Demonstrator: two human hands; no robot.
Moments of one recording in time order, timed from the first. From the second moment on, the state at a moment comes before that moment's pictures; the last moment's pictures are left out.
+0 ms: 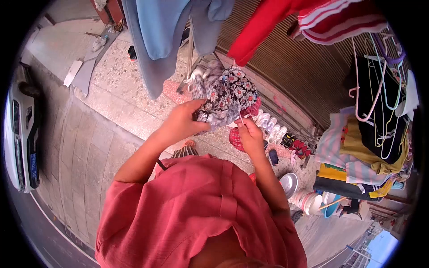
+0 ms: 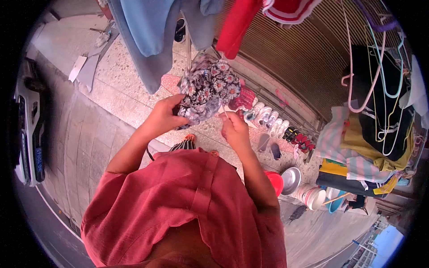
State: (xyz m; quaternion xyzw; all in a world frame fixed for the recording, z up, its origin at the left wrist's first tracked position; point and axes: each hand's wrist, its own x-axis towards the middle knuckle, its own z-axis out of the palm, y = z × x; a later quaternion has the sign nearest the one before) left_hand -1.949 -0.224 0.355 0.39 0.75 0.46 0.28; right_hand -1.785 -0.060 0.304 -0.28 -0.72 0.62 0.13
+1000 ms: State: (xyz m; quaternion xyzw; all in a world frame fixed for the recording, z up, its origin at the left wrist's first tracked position) left_hand -1.981 -0.274 0.396 0.13 0.49 0.84 0.18; right_hand -1.791 -0.052 0.274 -0.11 -0.86 0.50 0.00
